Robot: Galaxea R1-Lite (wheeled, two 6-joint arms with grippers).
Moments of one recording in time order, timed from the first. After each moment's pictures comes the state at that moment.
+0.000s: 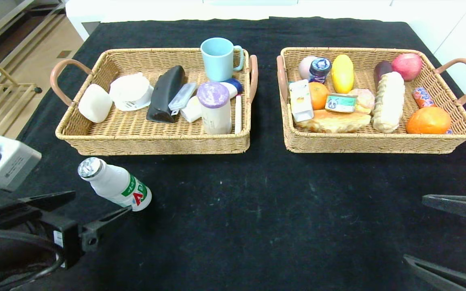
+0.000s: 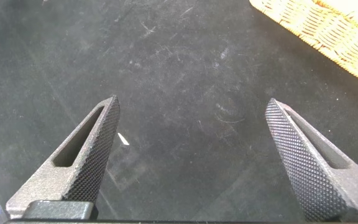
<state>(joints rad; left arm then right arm) -0.44 1.06 -0.62 -0.11 0.24 0.00 0.45 0.99 -0.57 -0.17 0.31 -0.25</state>
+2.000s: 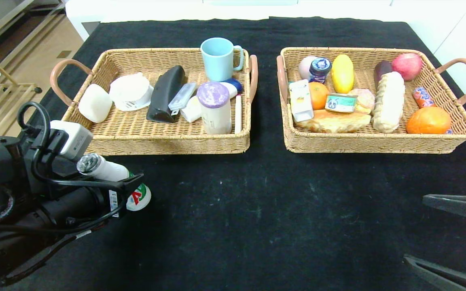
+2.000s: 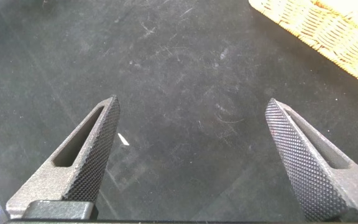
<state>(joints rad) -0.36 1.33 -0.60 -0.48 0.26 0.01 0.45 0.99 -0.57 -0.17 0.31 -0.25</state>
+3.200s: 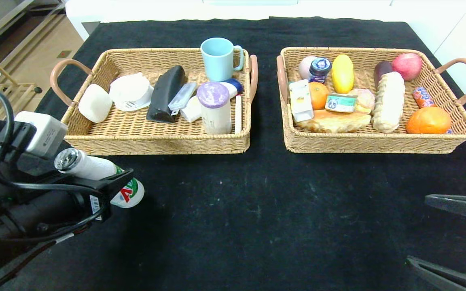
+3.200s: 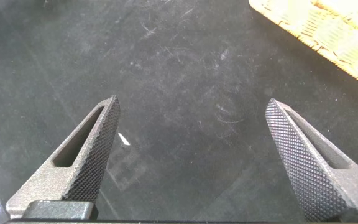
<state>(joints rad) -0.39 1.23 -0.60 -0.43 0.26 0.03 0.46 0.98 -0.57 -0.17 0.31 -0.25</state>
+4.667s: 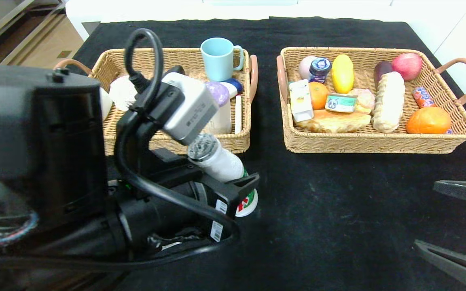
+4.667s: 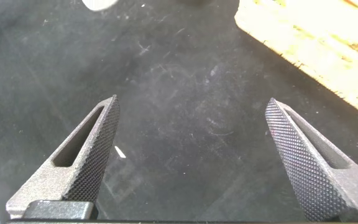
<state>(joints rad) -0.96 1.43 -0.97 -0.24 0.33 0.01 0.45 0.97 -0.61 -0.16 0.31 -0.24</state>
